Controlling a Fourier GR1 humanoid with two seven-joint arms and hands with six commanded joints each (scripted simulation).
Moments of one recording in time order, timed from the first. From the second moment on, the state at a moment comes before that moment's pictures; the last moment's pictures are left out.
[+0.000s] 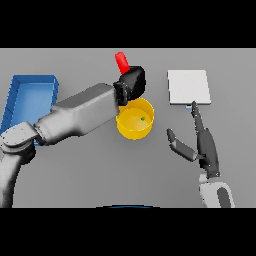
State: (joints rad) left arm -1.33 0.22 -1.30 -0.71 -1.16 -0.25 -0.09; right arm 0.09 -0.04 0.14 -1.70 0.29 -0.08 -0.10
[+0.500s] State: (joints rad) left arm -1.52 0.24 -1.33 -0.62 -1.25 -0.21 -0.15; right arm 0.09 -0.03 0.13 -1.69 0.27 -0.08 -0.11
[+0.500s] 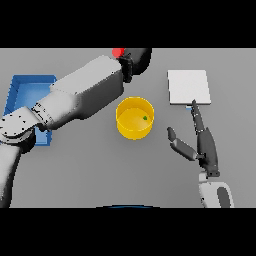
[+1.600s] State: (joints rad) left arm -1.43 0.61 -0.29 -0.05 -0.35 0.10 0.17; right arm 0.05 -0.04 0.13 -1.67 0.21 -0.02 -0.14
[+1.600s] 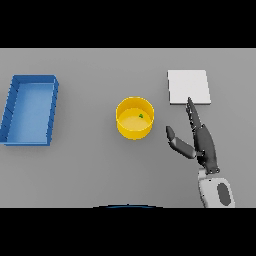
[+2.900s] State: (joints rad) left arm -0.51 0.72 -0.27 -1.12 0.15 0.10 0.52; right arm 0.04 -0.06 0.13 -1.65 0.24 -0.03 -0.15
